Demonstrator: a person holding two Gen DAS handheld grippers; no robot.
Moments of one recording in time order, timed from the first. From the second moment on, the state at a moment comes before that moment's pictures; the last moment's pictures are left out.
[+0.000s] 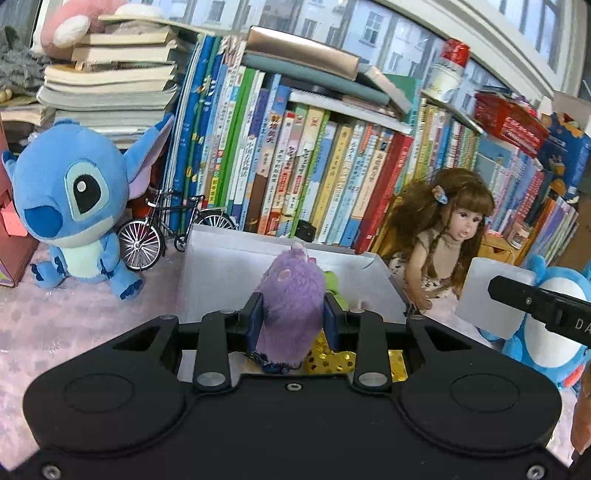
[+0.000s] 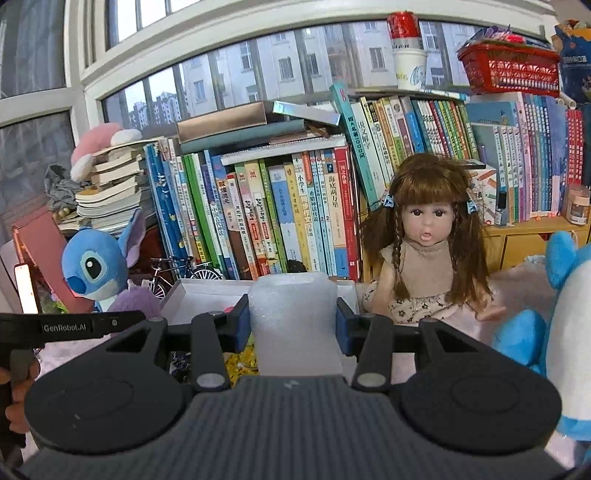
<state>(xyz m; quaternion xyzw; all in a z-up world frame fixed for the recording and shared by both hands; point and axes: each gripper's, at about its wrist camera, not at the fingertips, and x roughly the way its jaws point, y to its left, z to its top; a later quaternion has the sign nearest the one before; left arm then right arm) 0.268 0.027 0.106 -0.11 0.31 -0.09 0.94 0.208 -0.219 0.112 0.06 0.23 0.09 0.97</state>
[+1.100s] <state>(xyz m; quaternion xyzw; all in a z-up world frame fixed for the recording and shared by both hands) 0.335 0.021 0.057 -0.14 0.36 -0.09 0.92 0.286 -0.214 0.053 0.08 0.35 0.04 0.93</state>
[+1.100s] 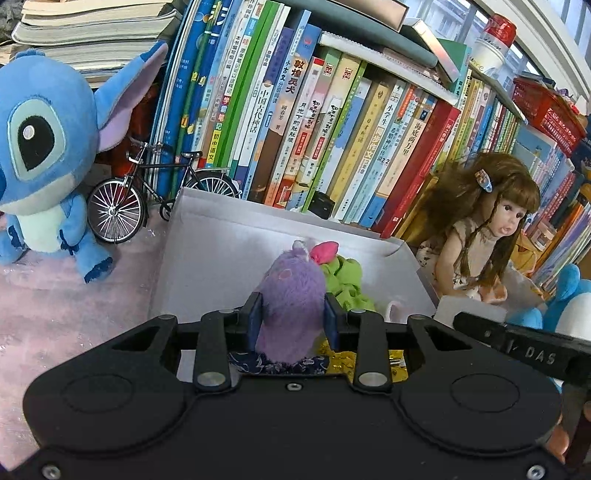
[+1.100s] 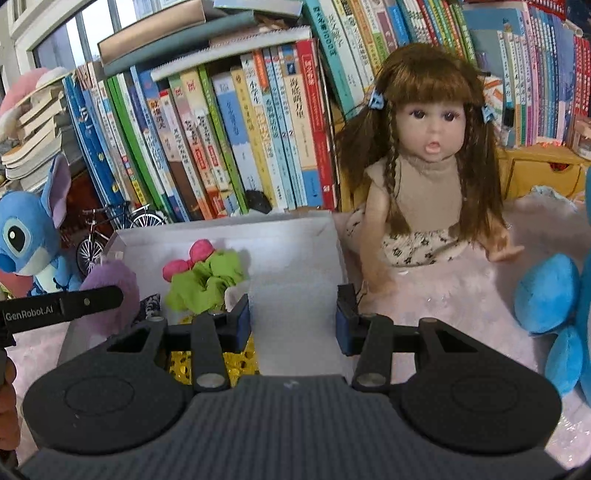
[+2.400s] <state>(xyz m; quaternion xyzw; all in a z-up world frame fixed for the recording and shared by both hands) 0.304 0.009 0.065 -0.10 0.35 -0.08 0.93 0.267 -0.203 0.036 0.08 0.35 0.06 0.93</state>
